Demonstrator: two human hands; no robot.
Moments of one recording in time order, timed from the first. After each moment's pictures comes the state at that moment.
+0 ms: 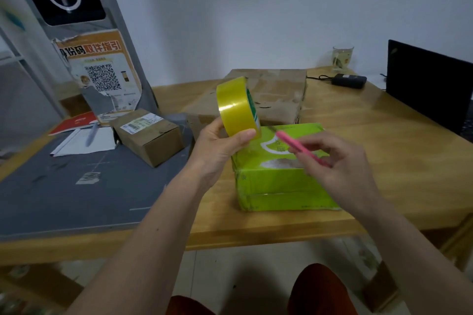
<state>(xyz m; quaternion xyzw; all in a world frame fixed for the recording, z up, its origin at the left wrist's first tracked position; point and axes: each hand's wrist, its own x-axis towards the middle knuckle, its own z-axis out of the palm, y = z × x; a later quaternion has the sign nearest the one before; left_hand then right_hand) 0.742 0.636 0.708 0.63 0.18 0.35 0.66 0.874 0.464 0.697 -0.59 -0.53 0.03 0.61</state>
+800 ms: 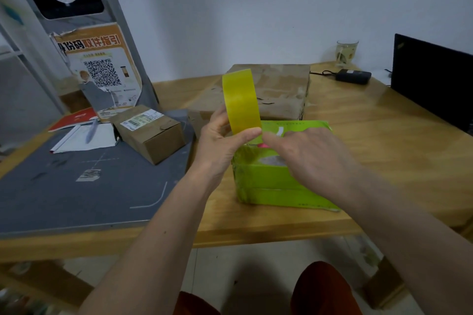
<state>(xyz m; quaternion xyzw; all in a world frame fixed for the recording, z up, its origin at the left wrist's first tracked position) 0.745 0.630 0.710 0.68 0.18 0.41 0.58 0.861 0.498 0.731 -0.72 -0.64 -0.27 0.02</state>
